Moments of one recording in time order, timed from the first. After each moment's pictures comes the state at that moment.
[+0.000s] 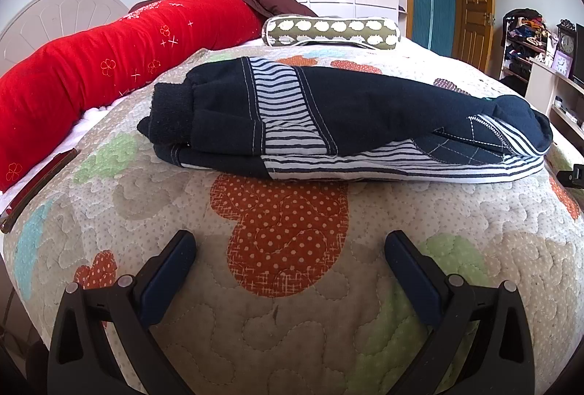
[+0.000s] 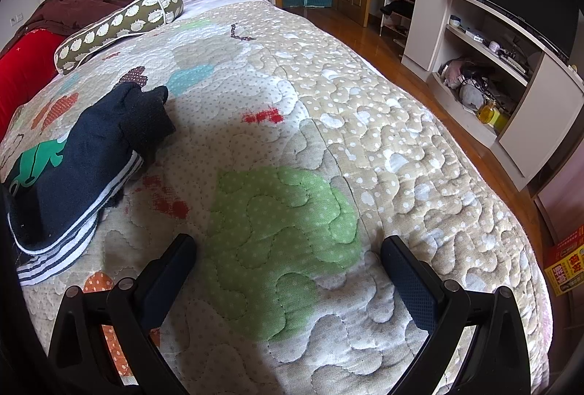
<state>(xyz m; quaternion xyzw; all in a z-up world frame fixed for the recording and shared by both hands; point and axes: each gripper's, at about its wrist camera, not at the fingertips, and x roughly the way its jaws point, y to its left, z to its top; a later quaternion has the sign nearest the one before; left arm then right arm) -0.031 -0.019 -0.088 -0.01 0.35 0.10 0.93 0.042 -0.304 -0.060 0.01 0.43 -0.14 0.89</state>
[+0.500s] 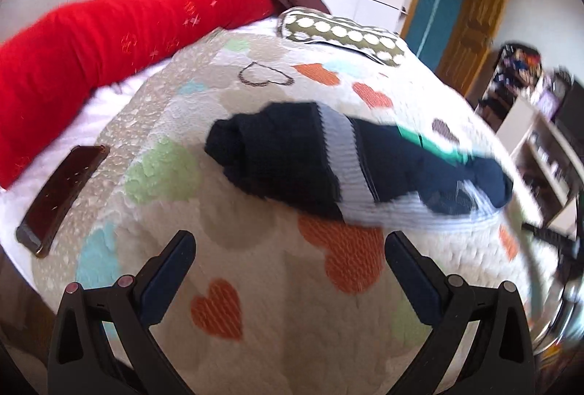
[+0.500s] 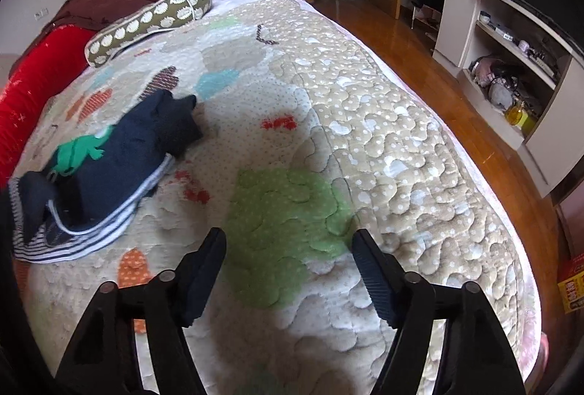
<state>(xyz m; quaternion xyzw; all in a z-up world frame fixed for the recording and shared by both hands) -0.030 0.084 -0.005 -0.13 0.40 0.04 0.91 0.027 -0.313 -0.022 0.06 0.45 -0.03 0.89</state>
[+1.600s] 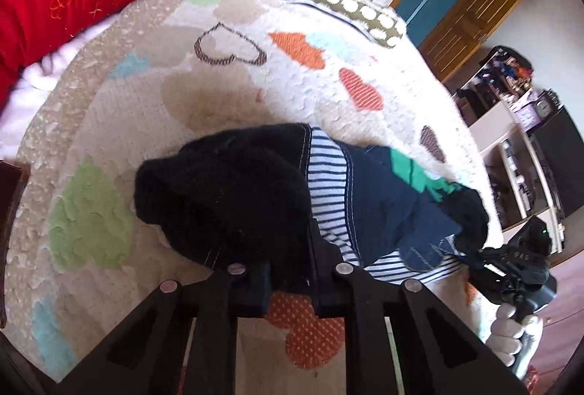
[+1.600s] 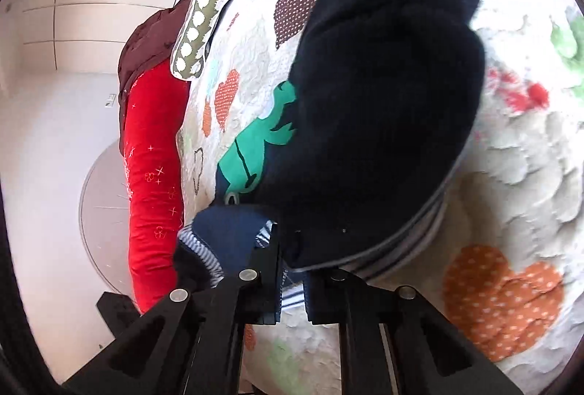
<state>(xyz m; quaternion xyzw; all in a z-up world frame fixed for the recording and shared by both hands) 0.064 0.102 -0.011 -0.21 0.48 -0.04 0.85 0.088 -0.201 -0.061 0.40 0.51 0.16 0.74</state>
